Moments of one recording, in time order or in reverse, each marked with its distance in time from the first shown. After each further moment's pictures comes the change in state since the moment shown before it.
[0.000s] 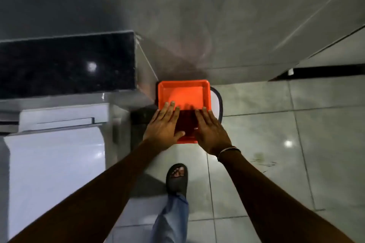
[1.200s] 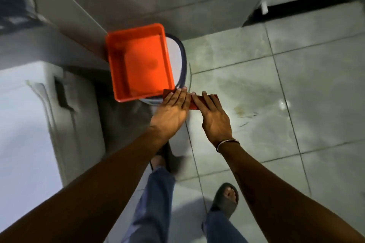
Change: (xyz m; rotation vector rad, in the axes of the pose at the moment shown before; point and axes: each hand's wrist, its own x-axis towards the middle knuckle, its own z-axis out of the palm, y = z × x) left_hand -0.040 0.195 0.113 0.404 -0.016 0.289; right_hand -0.142 0.145 0.116 0.066 0.369 0.101
